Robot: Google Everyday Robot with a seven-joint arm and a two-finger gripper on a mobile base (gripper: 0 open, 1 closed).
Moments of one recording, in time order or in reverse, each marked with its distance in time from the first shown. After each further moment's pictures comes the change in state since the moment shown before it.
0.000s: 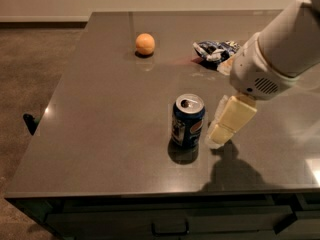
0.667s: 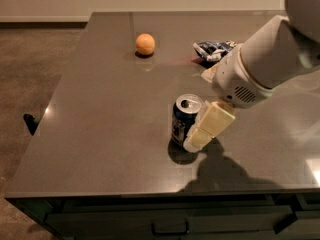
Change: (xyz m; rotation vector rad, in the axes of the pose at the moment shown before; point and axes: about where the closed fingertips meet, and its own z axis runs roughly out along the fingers) arm -0.026 0.012 0.026 -0.037 -0.098 0.034
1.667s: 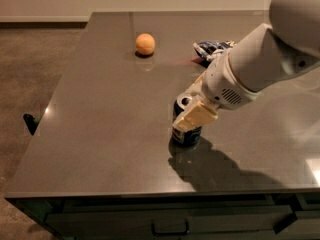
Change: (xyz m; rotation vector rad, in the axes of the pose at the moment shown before) arm -0.011 -0.005 0.019 0.001 -0.046 0.025
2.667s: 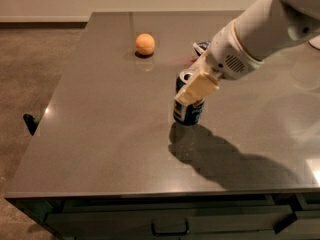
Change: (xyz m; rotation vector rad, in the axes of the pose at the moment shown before) arm -0.022 -0.044 -0.018 0.003 -0.039 0.046
